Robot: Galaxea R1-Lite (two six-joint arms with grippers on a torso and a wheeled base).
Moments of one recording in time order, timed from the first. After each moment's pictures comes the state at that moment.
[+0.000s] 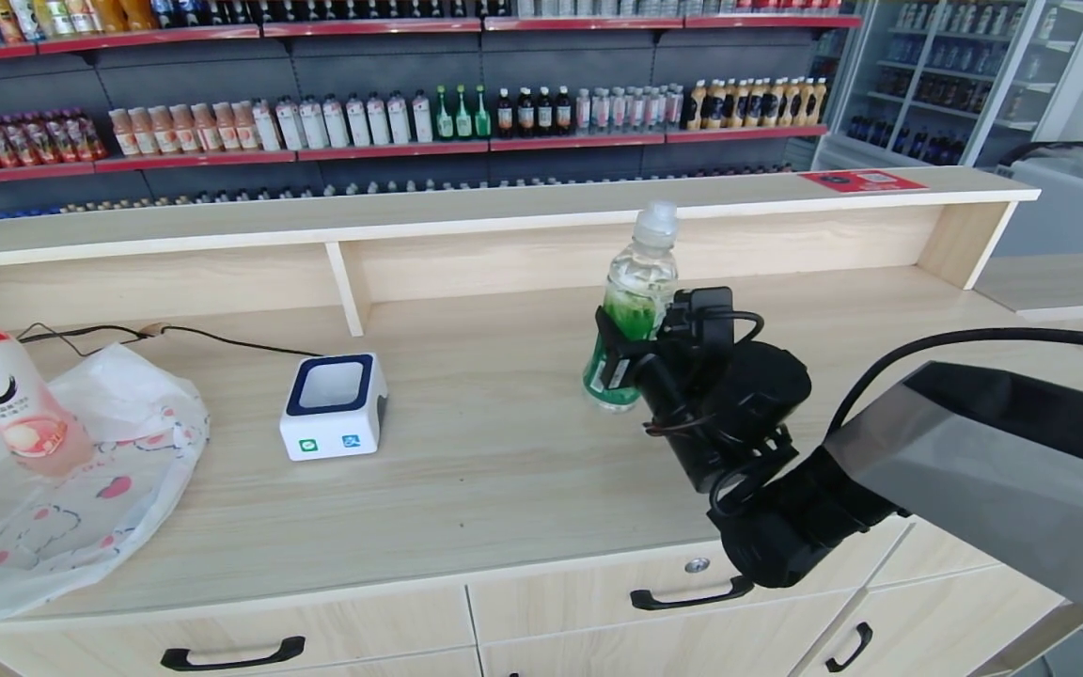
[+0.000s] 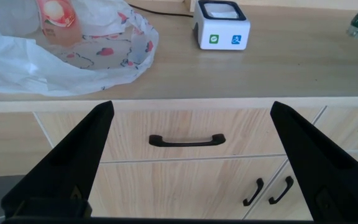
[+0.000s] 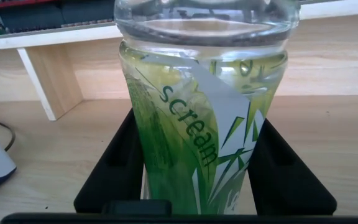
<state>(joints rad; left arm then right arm) 0.00 0.00 0.00 0.00 0.00 0.00 0.58 2.29 -1.08 -1.57 -0.26 -0.02</state>
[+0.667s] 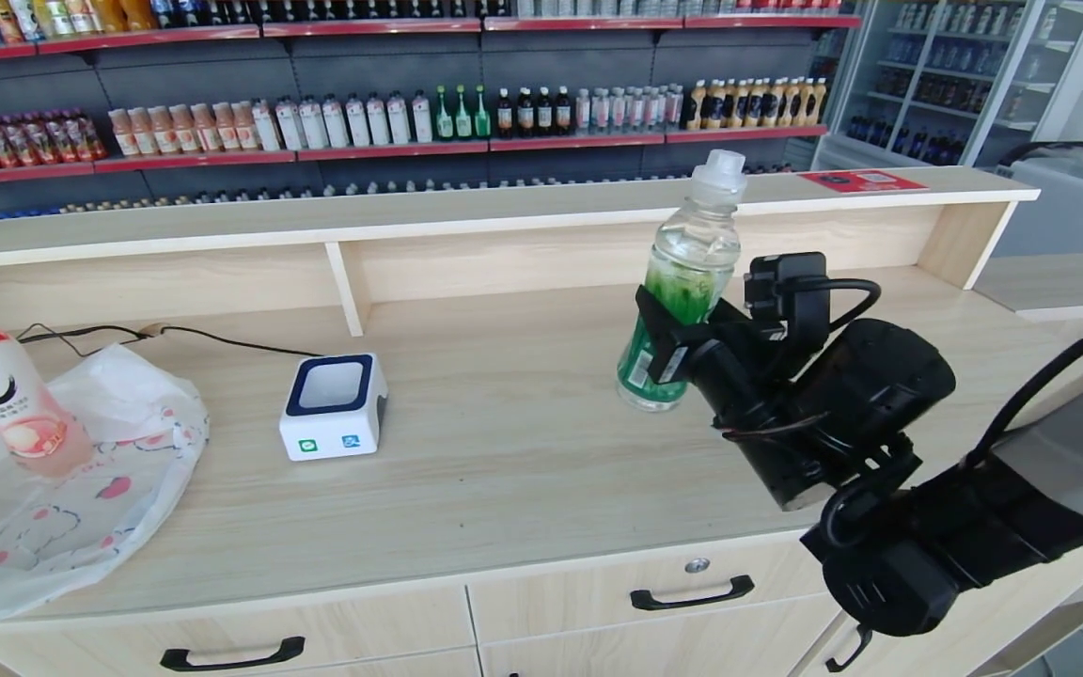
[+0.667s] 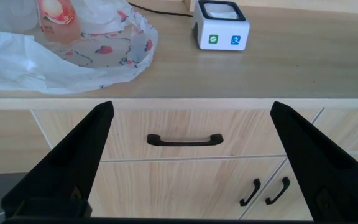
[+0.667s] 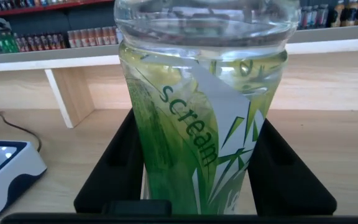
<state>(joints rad) 0.00 0.00 0.00 0.00 0.00 -0.03 0.61 2.01 -0.80 -1.57 -0.26 -0.04</state>
